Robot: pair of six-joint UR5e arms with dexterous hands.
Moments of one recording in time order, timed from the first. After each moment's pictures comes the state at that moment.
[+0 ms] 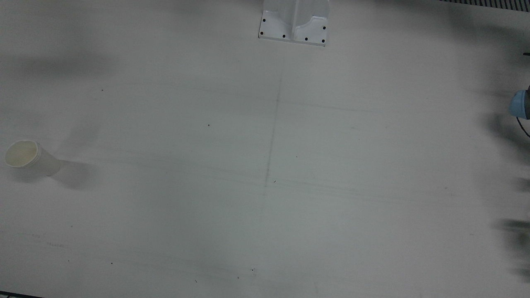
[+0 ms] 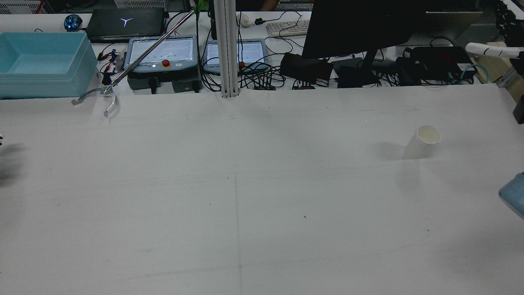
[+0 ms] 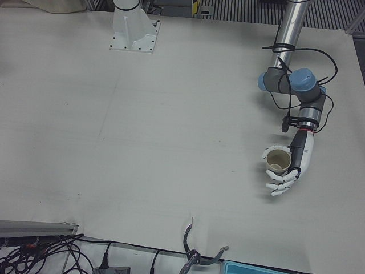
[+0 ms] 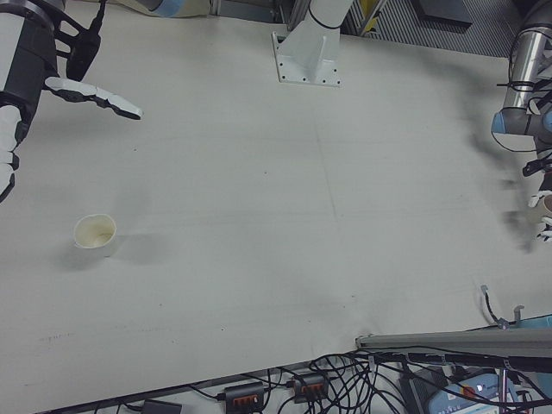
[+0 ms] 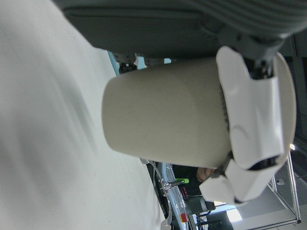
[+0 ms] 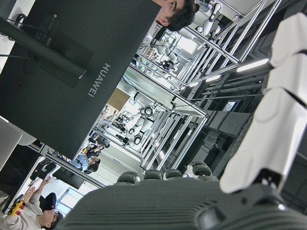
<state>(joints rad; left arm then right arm) -1.05 -1.62 -1.21 -0.40 1.29 0.33 1.24 -1.49 2.04 -3.59 -1.16 -0.57</state>
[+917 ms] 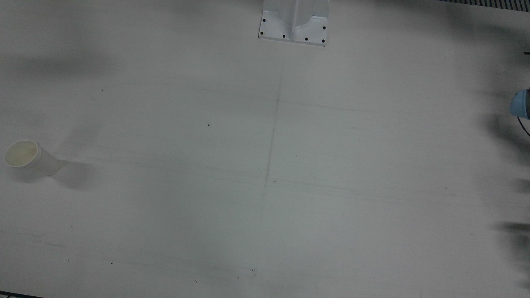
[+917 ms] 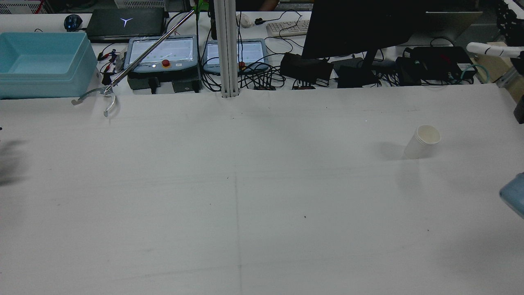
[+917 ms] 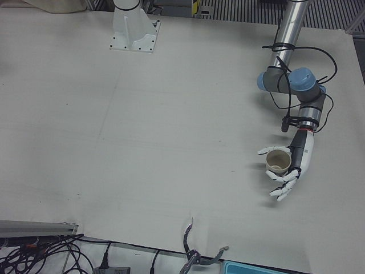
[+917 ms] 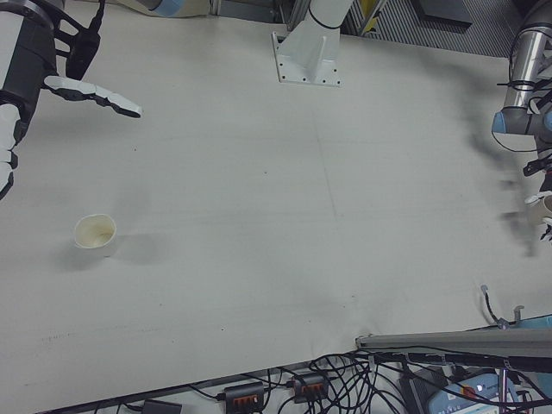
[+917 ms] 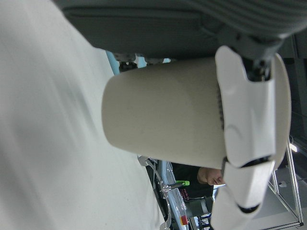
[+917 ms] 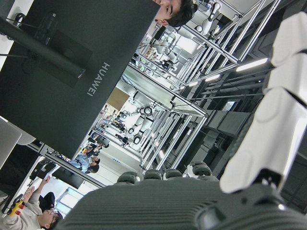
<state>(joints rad) -1.05 -1.62 -1.23 -0.37 1.29 0.33 1.24 -1.49 2.04 -3.59 -1.16 -0.56</state>
